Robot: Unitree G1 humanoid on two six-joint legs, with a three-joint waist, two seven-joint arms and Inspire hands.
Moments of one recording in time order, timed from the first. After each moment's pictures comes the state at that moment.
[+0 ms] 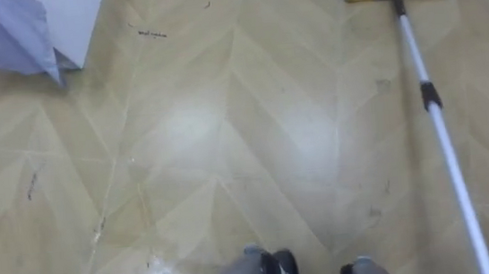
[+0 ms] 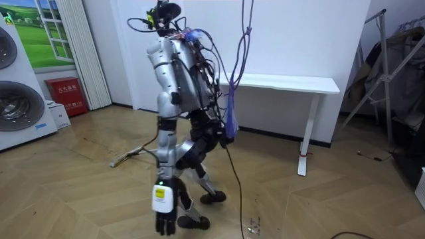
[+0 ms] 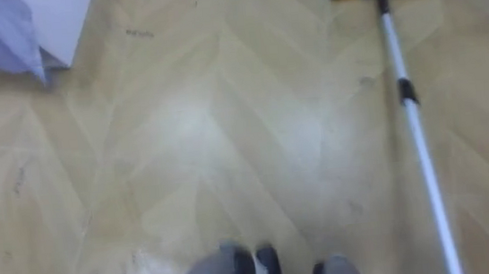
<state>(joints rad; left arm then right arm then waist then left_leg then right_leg) 0.08 0.23 -0.18 1.10 -0.12 0.15 0.09 0.00 -0.43 0.20 1.43 0.32 0.20 -0.06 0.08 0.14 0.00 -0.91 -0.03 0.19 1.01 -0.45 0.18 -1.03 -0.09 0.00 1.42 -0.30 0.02</state>
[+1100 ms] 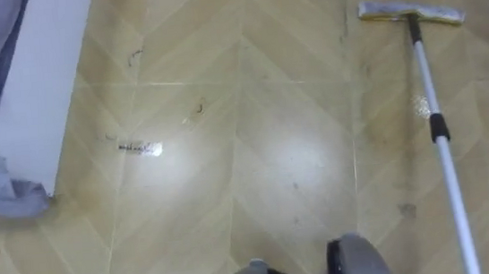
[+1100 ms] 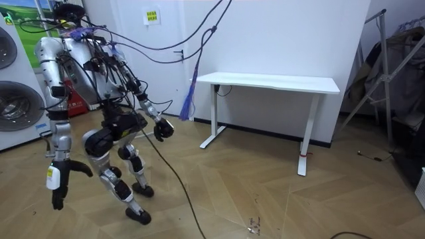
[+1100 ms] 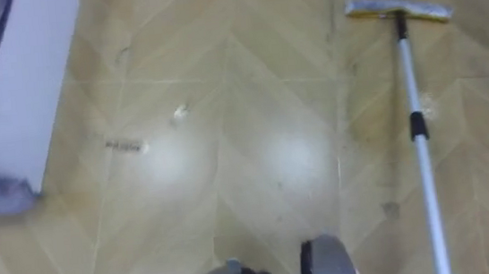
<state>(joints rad) 0.12 0.22 -0.21 1.07 -0.14 0.12 0.19 0.04 -0.33 0.20 1.38 0.39 0.20 -0.19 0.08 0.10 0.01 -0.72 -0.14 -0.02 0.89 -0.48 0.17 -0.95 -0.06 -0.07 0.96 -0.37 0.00</state>
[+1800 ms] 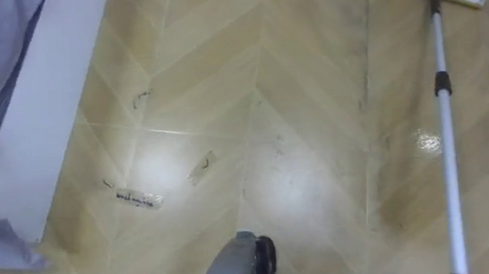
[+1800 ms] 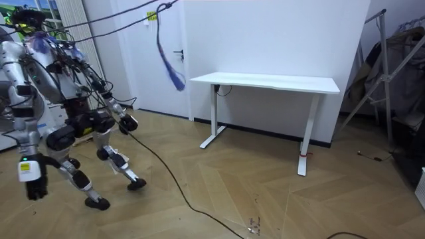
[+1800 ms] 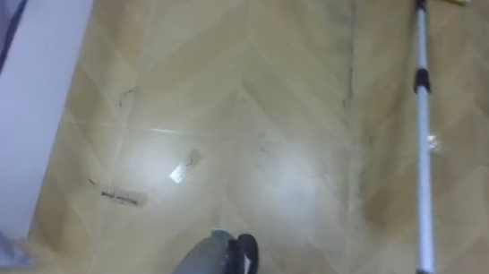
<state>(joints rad) 0.18 0.23 -0.16 1.04 -0.48 0.16 0.13 -0.02 -0.42 0.26 1.37 0.49 0.20 -0.17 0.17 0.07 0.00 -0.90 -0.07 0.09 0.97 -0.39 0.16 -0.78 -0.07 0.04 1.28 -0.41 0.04</state>
